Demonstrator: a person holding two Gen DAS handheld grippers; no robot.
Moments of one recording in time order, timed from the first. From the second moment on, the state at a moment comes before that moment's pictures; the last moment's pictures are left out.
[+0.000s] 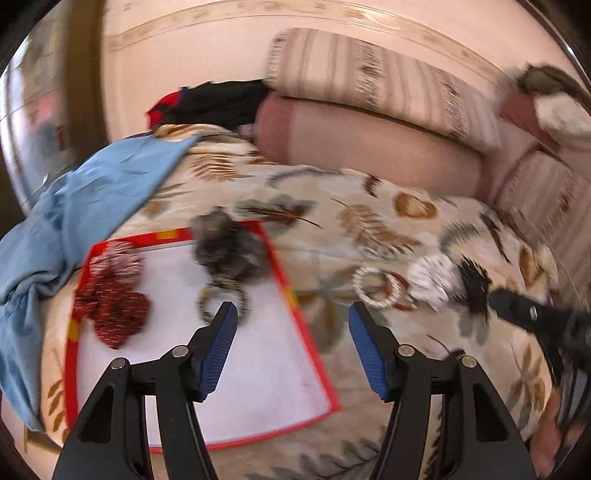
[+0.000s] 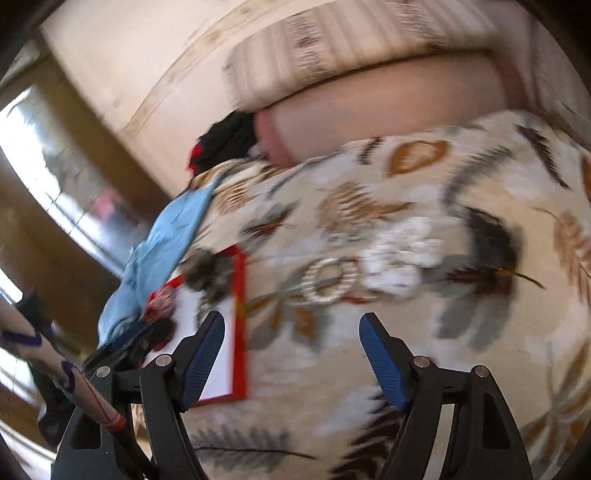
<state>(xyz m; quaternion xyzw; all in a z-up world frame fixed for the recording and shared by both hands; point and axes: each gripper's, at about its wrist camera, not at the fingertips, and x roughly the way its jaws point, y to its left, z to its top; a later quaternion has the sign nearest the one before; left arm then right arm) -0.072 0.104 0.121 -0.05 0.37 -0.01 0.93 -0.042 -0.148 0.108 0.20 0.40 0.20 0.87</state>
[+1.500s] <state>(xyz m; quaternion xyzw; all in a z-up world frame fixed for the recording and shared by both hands) 0.004 0.024 0.052 0.04 0.43 -0.06 0.90 0.063 -0.271 0.025 0.21 0.44 0.03 0.87</state>
